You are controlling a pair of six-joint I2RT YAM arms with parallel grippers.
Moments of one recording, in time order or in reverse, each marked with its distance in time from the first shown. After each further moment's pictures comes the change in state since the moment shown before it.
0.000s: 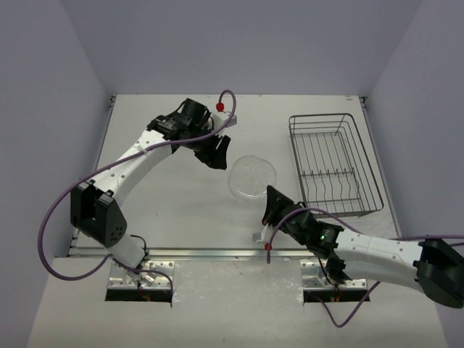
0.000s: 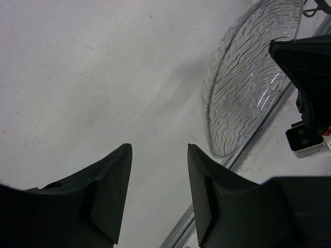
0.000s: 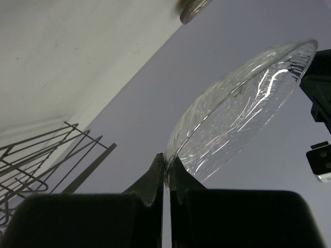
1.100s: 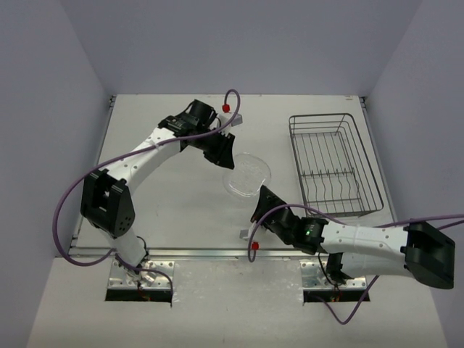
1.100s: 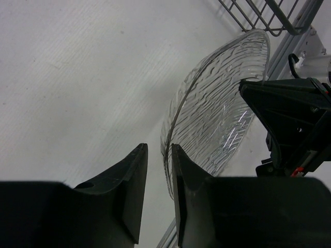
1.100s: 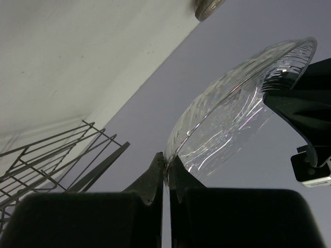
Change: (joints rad) left arm -0.007 0.095 -0.001 0.096 0.129 -0.085; right arm 0.119 0.177 0.175 -0.146 0.180 0.210
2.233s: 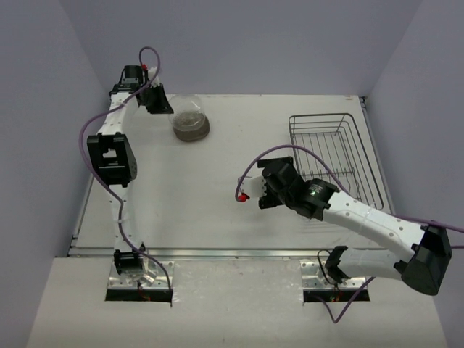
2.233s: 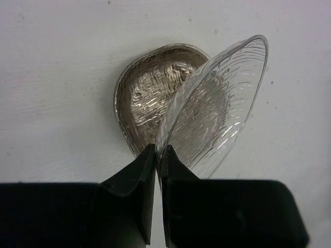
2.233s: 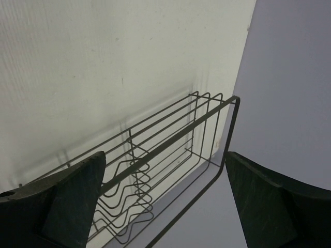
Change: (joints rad) left arm 0.571 0.607 0.691 0.019 -0.135 -0.154; right arm -0.242 0.069 0.468 -0.625 -0.133 0.821
